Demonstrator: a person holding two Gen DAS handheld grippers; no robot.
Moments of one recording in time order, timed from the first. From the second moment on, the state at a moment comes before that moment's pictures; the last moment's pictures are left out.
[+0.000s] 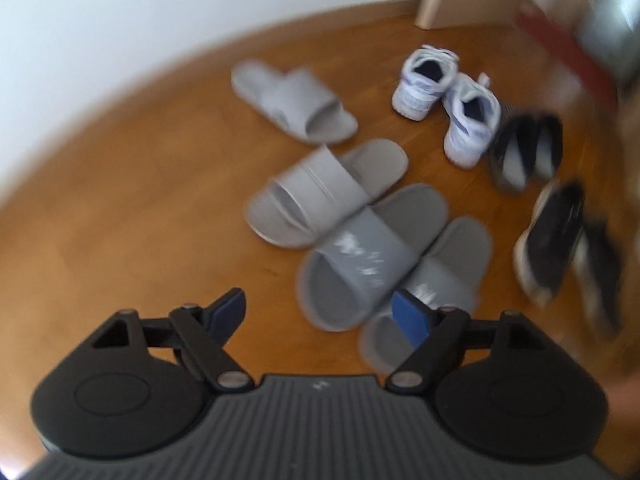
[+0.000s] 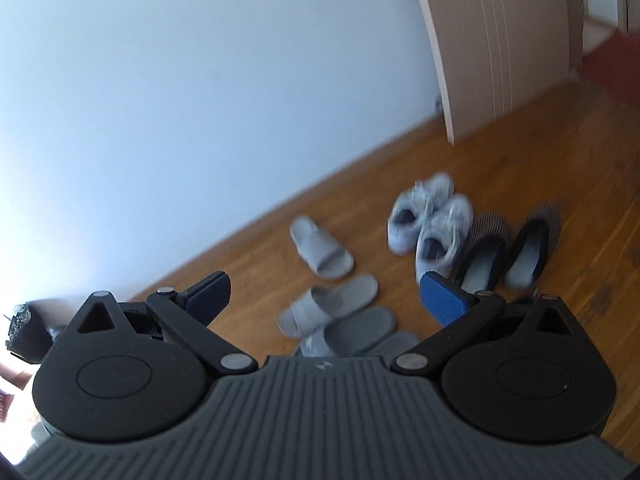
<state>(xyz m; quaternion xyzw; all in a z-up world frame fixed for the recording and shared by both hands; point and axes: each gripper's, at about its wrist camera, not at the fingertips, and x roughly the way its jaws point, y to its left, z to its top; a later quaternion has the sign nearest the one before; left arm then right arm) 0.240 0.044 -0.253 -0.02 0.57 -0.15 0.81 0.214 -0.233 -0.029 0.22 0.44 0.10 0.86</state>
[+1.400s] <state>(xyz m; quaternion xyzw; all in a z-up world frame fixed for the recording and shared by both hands) 0.097 0.048 -0.247 0.34 0.47 -0.20 0.79 0.304 -0.146 -0.225 0.19 0.62 0.19 0.74</state>
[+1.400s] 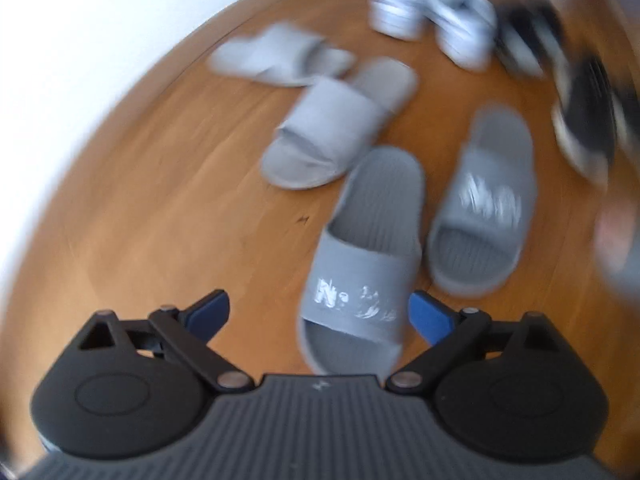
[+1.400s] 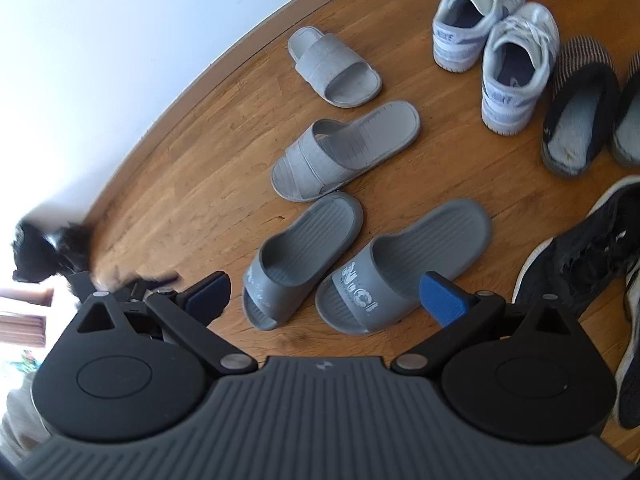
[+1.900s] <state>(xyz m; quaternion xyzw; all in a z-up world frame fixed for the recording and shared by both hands) 0.178 0.080 -0.339 0.17 0.55 -0.22 0.78 0.311 -0.137 -0.251 0.18 0.65 0.18 0.72</state>
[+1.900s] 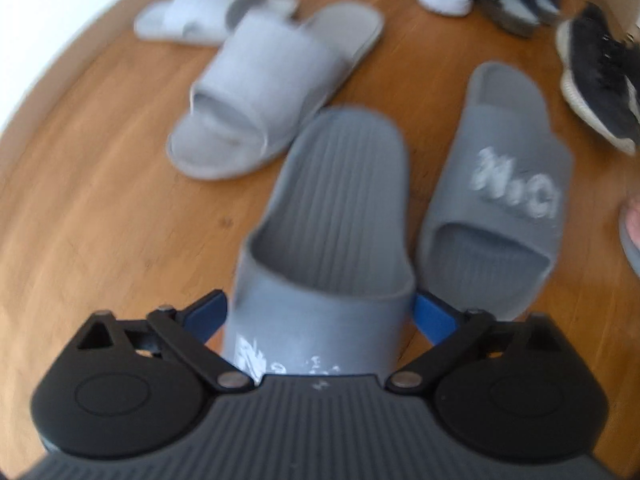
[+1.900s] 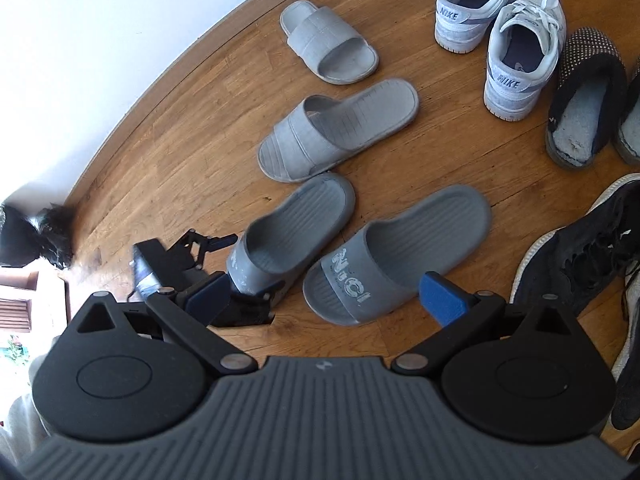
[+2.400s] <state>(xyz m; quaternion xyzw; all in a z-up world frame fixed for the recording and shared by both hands) 0.147 0.225 -0.328 -0.10 0.62 0.12 0.77 0.312 -0.146 -0.271 0.18 0.67 0.17 0.70</state>
